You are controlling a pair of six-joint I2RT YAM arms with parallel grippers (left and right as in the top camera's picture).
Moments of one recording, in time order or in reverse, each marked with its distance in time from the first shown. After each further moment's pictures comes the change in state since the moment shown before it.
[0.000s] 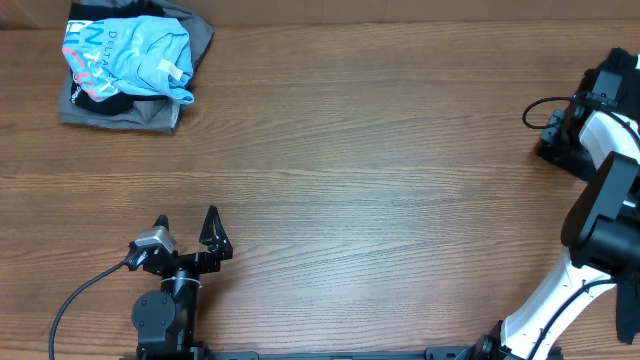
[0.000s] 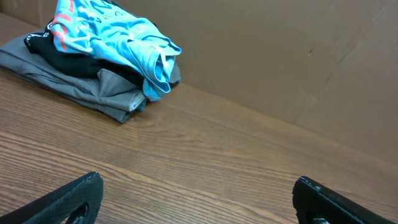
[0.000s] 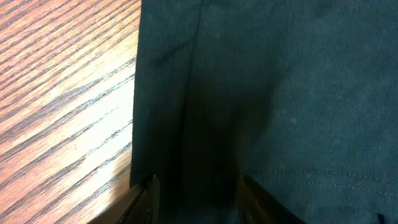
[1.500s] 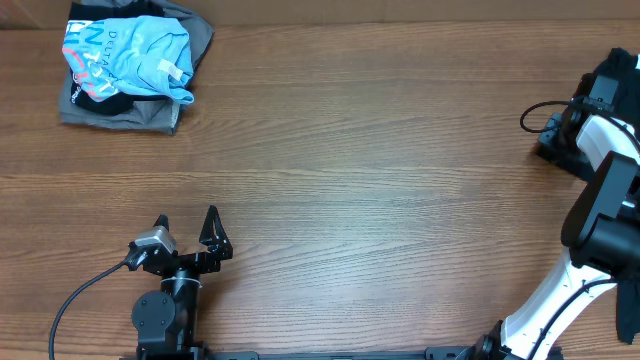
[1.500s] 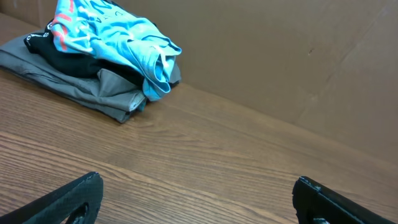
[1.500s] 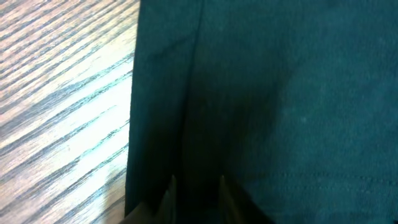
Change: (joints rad) left arm 0.000 0.000 0.000 0.000 0.000 0.000; right arm 0.000 0.000 -0.040 0.055 -0.002 -0.003
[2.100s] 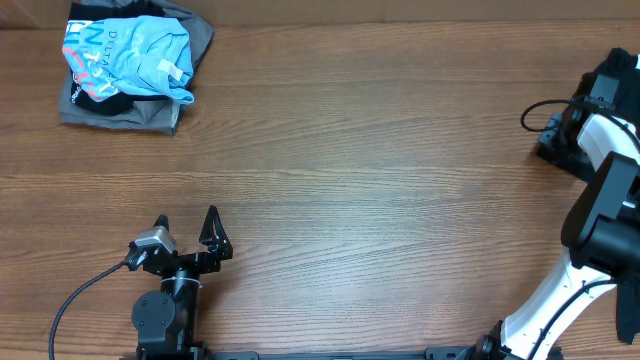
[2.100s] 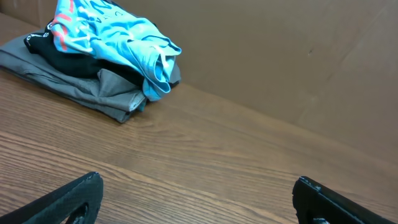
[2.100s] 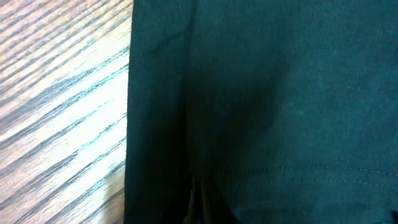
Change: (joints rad) left arm 0.000 0.000 0.000 0.000 0.000 0.000; right arm 0.000 -0.007 0.010 -0.034 0.000 0.019
